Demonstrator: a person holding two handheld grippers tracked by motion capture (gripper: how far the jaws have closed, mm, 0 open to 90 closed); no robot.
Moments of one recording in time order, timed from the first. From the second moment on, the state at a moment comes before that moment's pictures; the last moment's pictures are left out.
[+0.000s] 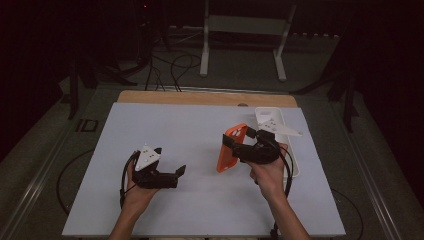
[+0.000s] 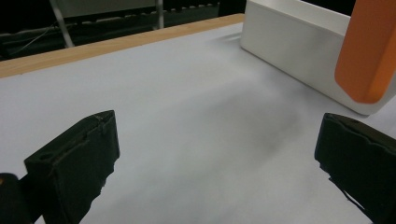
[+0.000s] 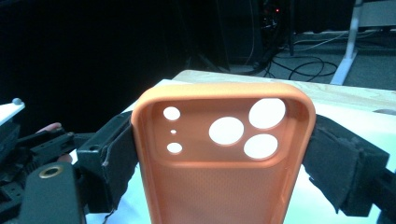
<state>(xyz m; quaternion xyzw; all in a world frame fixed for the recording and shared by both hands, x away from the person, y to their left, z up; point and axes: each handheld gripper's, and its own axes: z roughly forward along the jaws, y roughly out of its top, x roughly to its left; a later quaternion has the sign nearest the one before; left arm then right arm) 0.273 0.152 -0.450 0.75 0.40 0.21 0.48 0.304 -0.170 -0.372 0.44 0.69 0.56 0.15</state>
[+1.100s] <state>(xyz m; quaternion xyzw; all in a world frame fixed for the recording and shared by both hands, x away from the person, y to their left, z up) 0.250 0.222 -0.479 0.74 0.43 0.25 0.46 0.316 -0.181 -0.363 0.45 0.68 0.55 0.18</state>
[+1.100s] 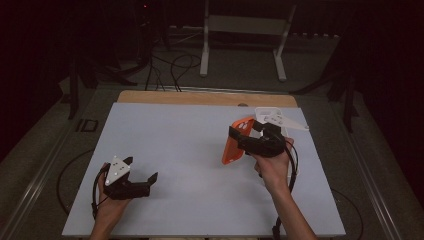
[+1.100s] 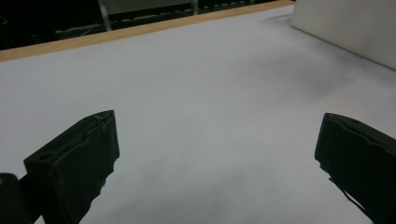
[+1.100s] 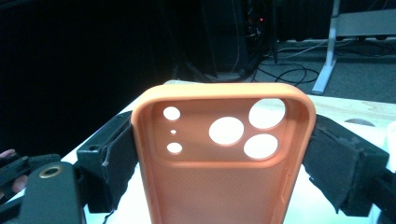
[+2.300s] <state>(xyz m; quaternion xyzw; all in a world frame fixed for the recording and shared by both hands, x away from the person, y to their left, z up) 0.237 0.240 -0.491 0.73 0.45 0.27 0.45 0.341 -0.197 -0.348 0.48 0.66 0.54 0.22</state>
